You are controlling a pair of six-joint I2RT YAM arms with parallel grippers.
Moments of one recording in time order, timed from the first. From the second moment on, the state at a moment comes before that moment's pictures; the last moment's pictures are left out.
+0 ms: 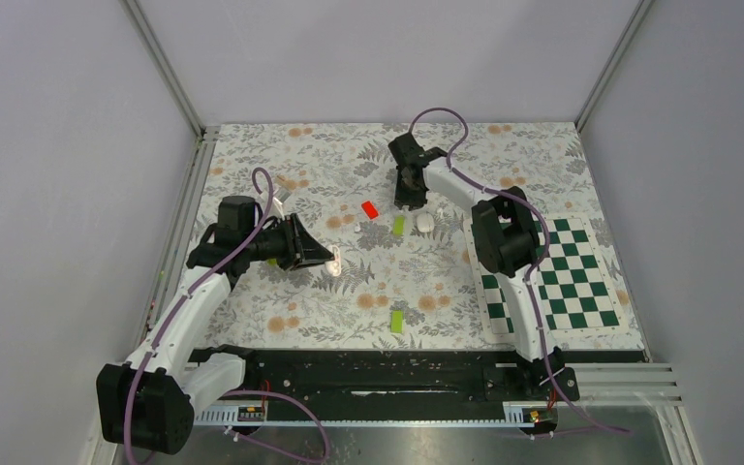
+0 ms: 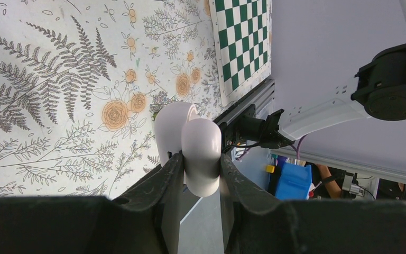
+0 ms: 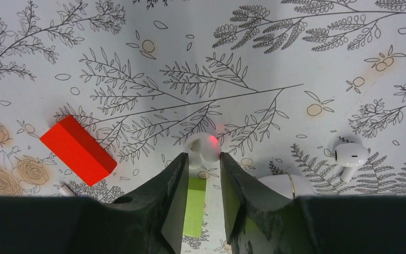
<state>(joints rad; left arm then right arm) -0.17 1.02 0.76 -0.46 0.83 -0.66 0.52 2.31 1.90 -0.74 0.14 0.58</state>
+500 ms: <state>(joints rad) -0.17 1.04 0.76 -0.46 0.83 -0.66 0.51 2.36 1.99 -0.80 0.13 0.58</state>
